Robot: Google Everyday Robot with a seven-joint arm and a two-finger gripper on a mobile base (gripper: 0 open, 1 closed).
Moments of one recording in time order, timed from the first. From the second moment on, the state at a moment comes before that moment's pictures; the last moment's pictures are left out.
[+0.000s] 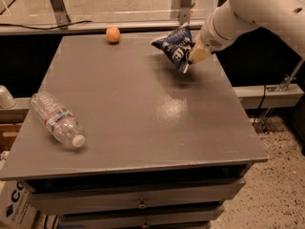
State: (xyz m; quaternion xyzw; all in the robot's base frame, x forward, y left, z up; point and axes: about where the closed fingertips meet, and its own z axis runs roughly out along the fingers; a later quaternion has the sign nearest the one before) arm 0.697 -0.152 0.897 -0.56 0.75 -0.07 0.35
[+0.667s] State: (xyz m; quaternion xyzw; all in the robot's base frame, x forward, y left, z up) arm 0.768 -0.125 0.897 -0.54 0.74 -0.10 0.38
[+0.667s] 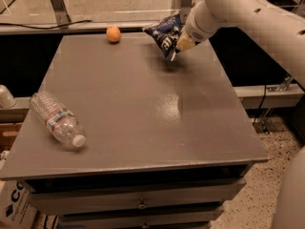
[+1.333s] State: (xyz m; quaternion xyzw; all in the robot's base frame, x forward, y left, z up) arm 0.813 -0.084 0.885 -0.54 0.74 -0.12 0.38
